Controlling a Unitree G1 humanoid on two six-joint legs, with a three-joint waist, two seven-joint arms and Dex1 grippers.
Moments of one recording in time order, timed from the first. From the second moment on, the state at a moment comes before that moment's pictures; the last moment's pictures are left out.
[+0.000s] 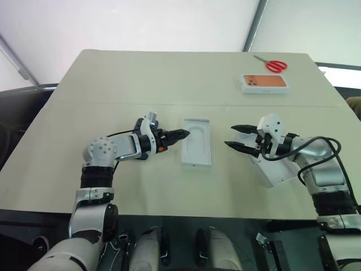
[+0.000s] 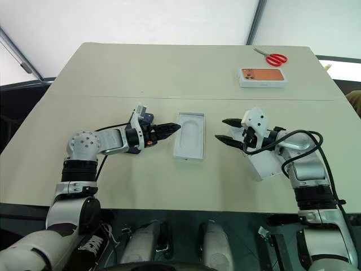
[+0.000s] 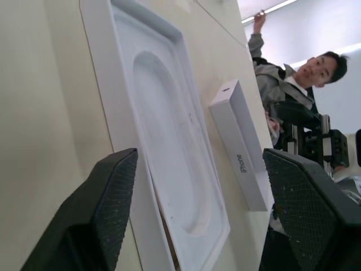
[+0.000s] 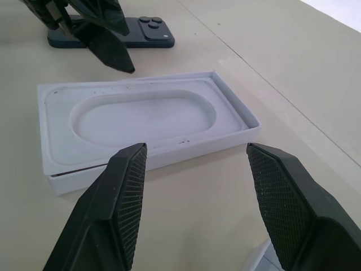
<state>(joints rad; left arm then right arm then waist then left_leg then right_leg) -0.72 0.25 0.22 0.31 -0.98 1.25 -0.29 -0.45 -0.67 -0.01 0.19 0.29 0.09 1.08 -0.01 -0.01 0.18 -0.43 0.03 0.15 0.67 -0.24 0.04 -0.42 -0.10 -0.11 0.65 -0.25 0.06</state>
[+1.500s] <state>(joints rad) -0.34 0.50 0.19 -0.15 -0.70 0.78 -0.60 -0.66 -0.42 0.24 0.27 0.05 0.18 0.95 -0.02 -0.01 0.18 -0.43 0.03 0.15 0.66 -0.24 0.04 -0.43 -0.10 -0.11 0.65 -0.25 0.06</state>
